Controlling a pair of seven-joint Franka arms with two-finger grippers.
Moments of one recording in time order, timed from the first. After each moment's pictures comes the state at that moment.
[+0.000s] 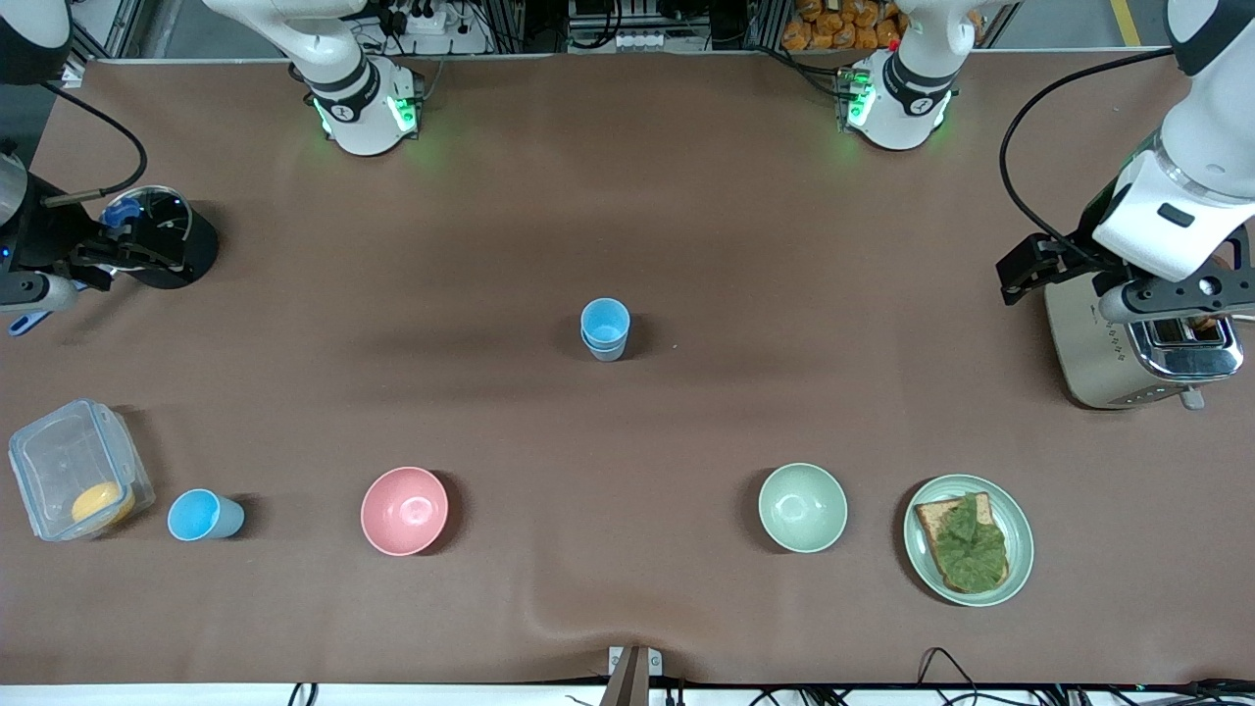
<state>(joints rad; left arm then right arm) 0.17 0.10 -0.39 -1.47 0.10 1.60 -0.29 0.00 0.04 -0.01 -1.57 0.04 1.55 -0.08</state>
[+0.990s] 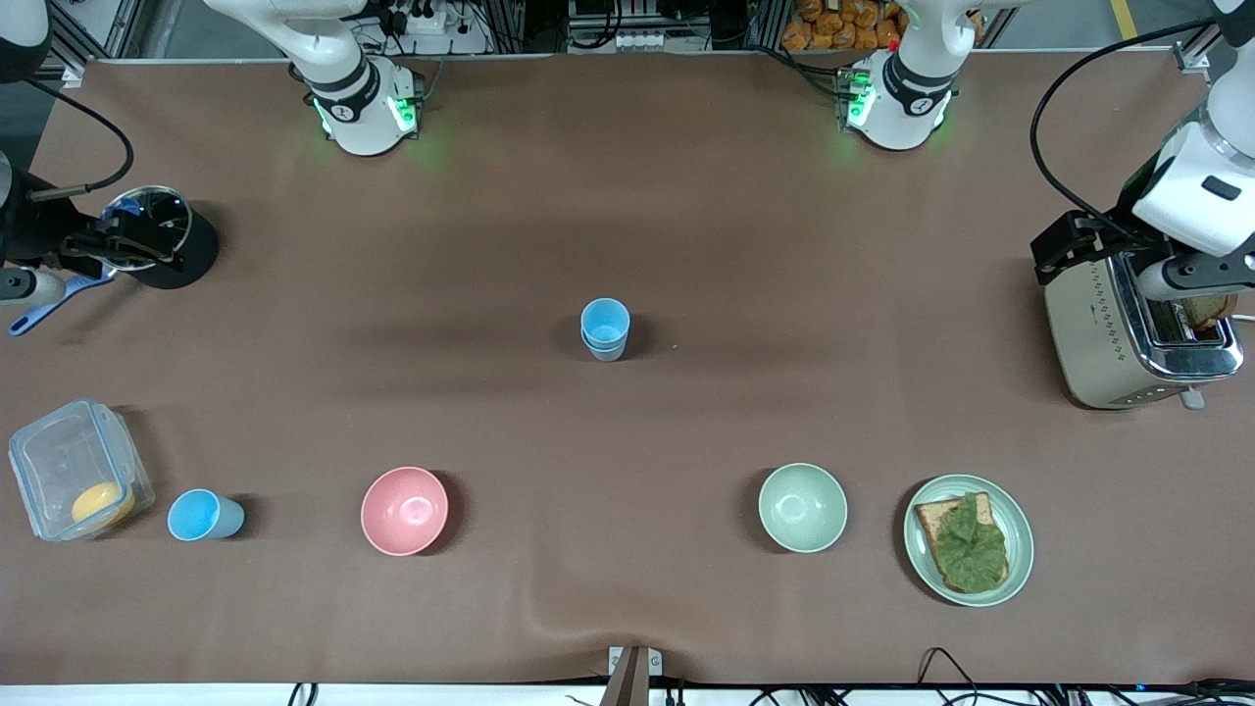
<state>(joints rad) 0.02 0.06 -0.20 -1.47 0.10 1.55 -0.23 -0.02 0.04 -0.01 -1.57 0.04 1.50 -0.08</state>
